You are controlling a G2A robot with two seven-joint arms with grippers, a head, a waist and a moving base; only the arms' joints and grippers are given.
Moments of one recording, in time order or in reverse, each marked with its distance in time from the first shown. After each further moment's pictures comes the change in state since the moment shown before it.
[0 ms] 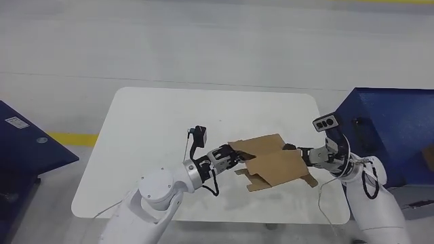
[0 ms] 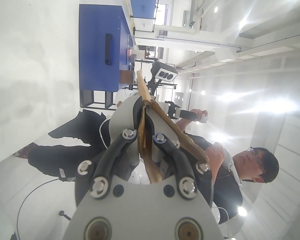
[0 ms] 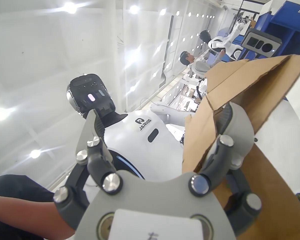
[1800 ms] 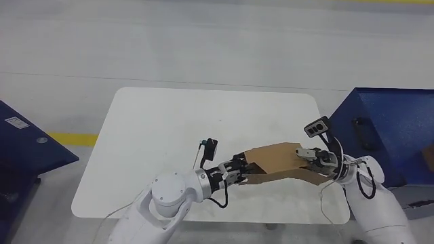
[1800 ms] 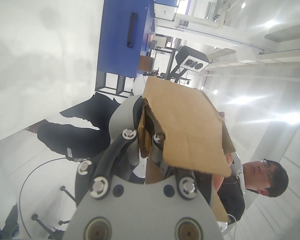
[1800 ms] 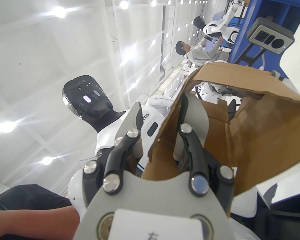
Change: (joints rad) left arm -0.006 -0.001 0.085 0.026 0.019 0.105 -0.015; right arm 0.017 0.070 -0.111 0.031 0.008 0.008 0.000
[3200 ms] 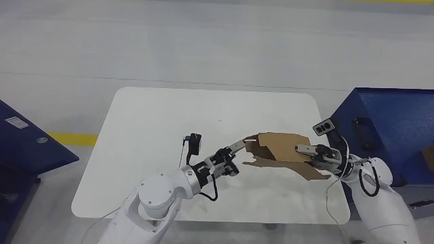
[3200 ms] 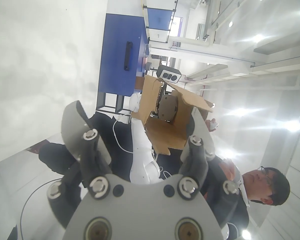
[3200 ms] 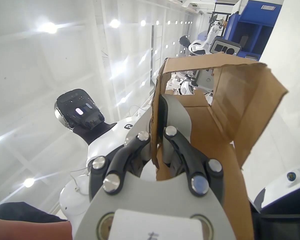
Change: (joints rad) left arm 0.056 0.020 -0.085 -0.062 0.028 -0.026 0.071; right arm 0.005 0.001 0.056 0.083 -0.057 -0.022 -0.028
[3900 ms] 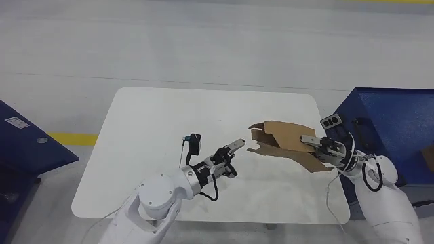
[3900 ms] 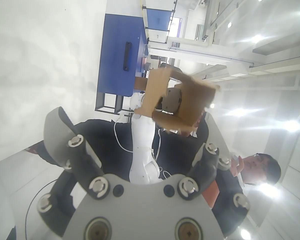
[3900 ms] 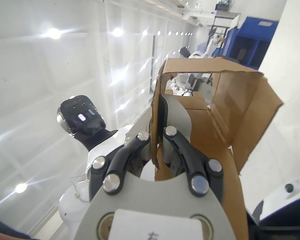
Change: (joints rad) left arm 0.004 -0.002 0.004 -0.024 0.018 0.023 0.051; right arm 0.044 0.002 0.026 0.057 -0.034 -0.032 -0.049
